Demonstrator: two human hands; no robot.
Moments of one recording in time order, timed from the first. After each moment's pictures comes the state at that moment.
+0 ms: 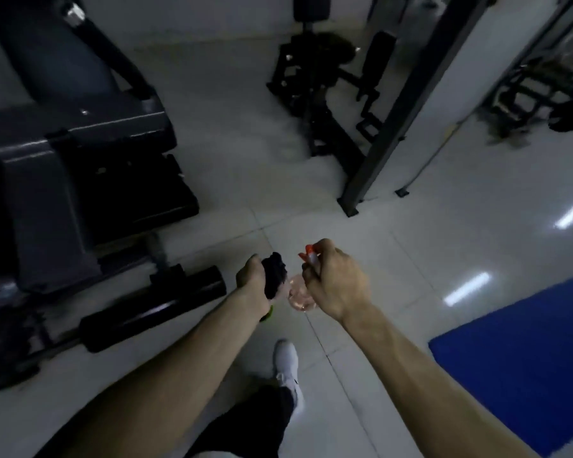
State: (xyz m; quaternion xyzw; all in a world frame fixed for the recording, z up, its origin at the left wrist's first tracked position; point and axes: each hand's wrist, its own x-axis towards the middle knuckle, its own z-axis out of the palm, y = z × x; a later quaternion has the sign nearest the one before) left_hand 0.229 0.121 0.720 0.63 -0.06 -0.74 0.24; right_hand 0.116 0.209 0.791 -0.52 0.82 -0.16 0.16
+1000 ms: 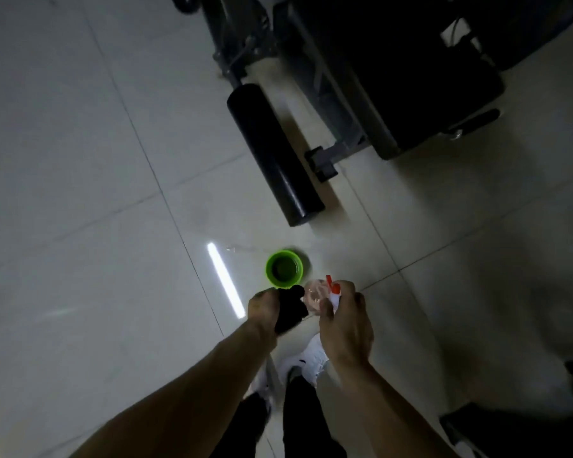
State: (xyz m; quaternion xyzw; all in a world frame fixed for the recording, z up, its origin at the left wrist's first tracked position) left_hand 0.054 0.041 0.472 0.56 0.46 -0.44 0.53; right_hand -0.038 -0.066 0.471 -0.83 0.43 0.12 0.34
